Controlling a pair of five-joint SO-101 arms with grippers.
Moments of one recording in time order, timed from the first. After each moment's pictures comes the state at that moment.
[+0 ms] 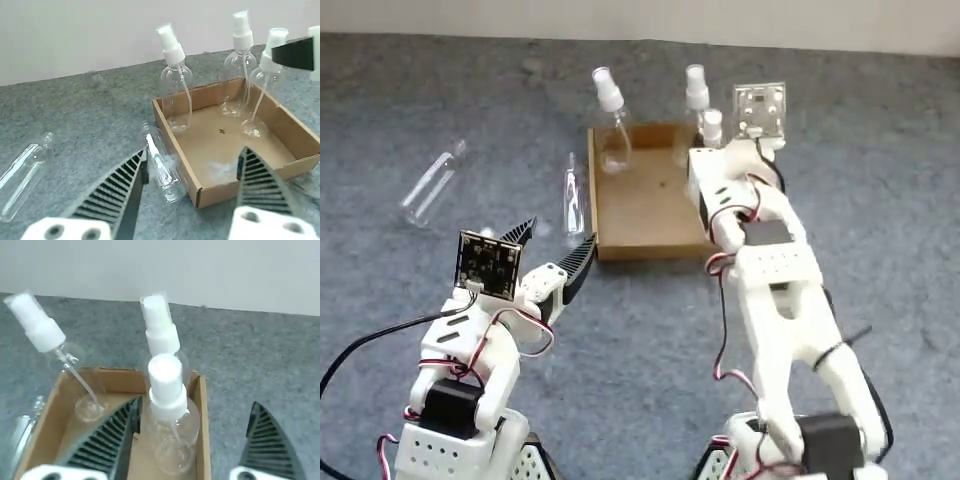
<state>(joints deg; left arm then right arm) 7.0 -93.3 78.1 41.1 3.1 -12.1 -21.1 37.3 14.5 -0.5</state>
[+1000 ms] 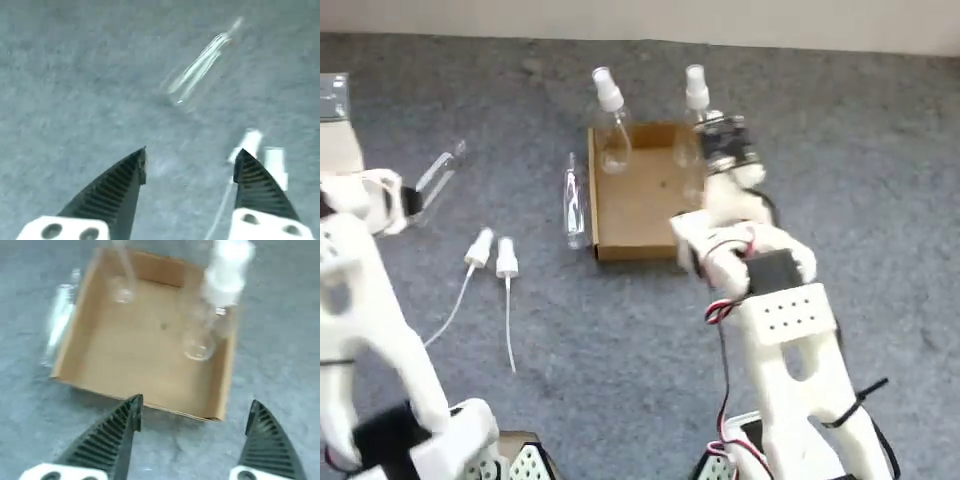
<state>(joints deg) -33.6 -18.5 11.1 73.5 -11.0 -20.8 -38.2 37.3 52.4 6.3</state>
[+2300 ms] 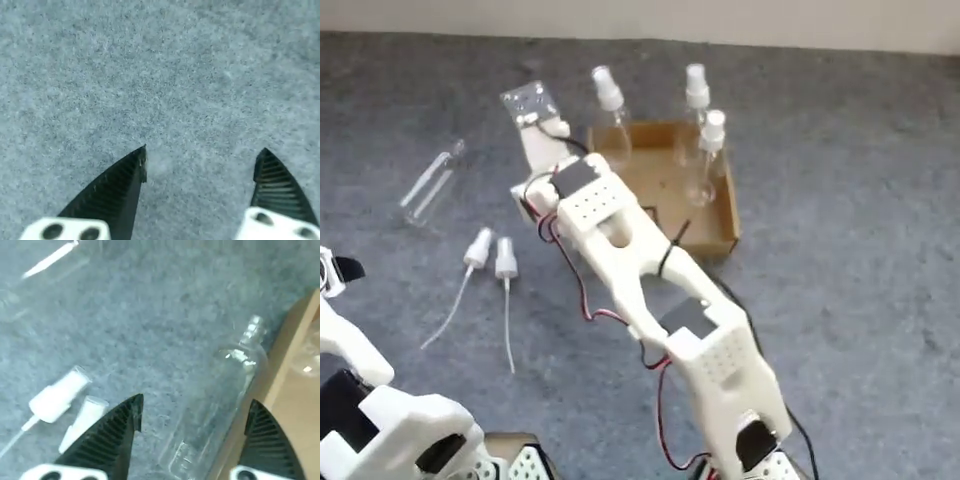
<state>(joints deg) -56.4 -2.2 25.0 50.0 -18.2 -42.8 35.3 -30.5 58.4 -7.6</state>
